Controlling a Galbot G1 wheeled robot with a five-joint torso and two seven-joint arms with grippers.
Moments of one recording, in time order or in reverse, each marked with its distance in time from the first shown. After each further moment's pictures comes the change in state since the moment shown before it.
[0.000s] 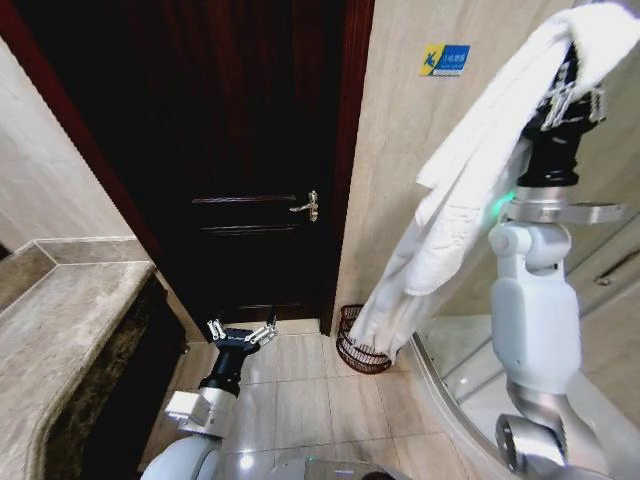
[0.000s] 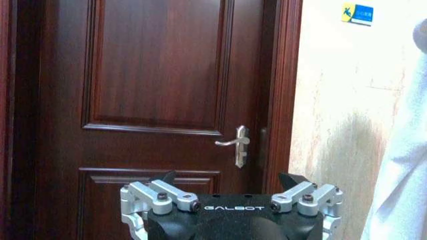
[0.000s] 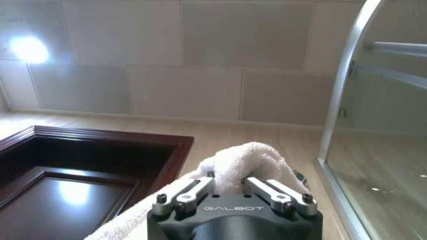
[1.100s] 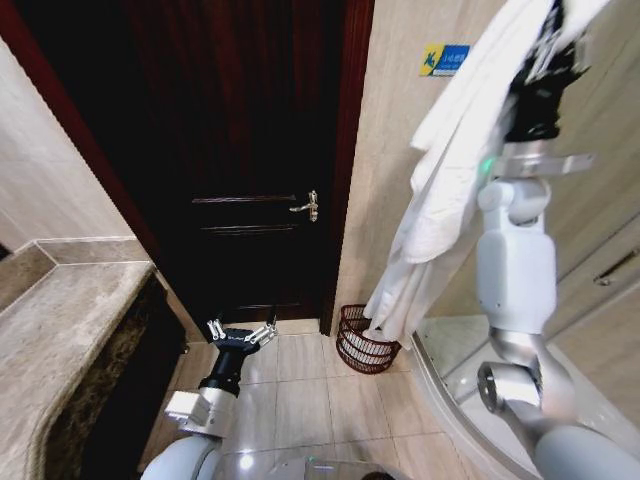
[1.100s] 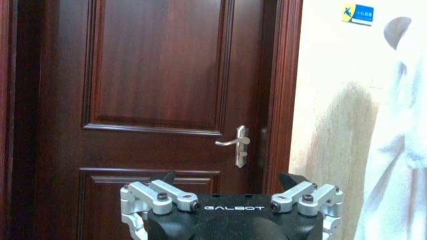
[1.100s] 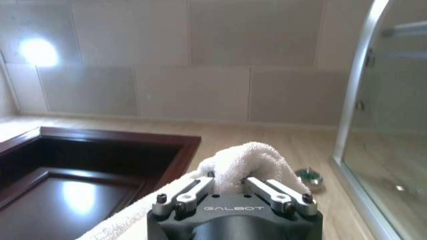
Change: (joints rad) left arm 0.000 0.000 0.000 0.000 0.000 0.000 0.000; right arm 0.159 0.065 -0.066 -0.212 -0.034 0.093 -0.073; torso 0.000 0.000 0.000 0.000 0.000
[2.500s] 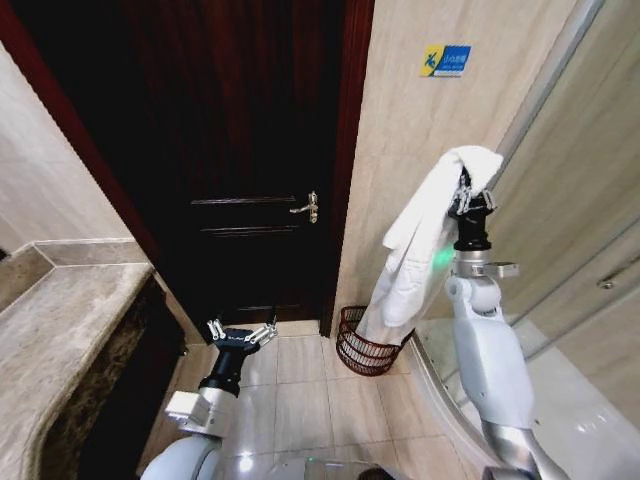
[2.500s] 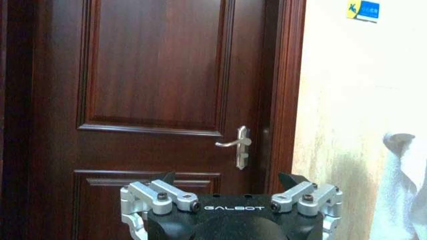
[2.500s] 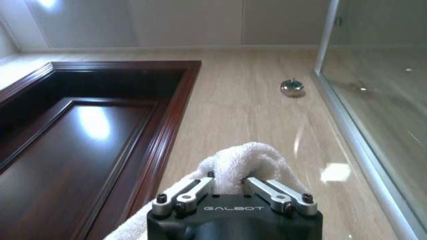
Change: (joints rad) left arm 0.000 0.000 0.000 0.000 0.000 0.000 0.000; right arm -0.490 0.044 0.069 0.162 -0.013 0.021 -0.010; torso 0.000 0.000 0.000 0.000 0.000
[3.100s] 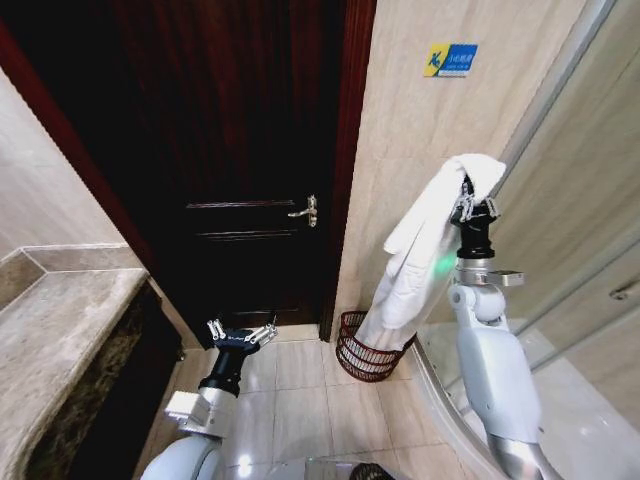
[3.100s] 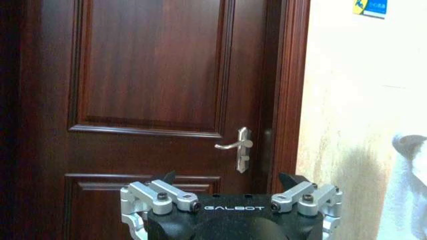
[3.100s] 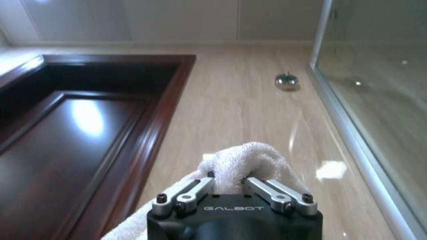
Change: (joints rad) left arm 0.000 0.000 0.000 0.000 0.000 0.000 0.000; right arm -0.043 -0.006 0.023 0.030 0.010 -0.001 0.002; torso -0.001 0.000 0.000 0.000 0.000
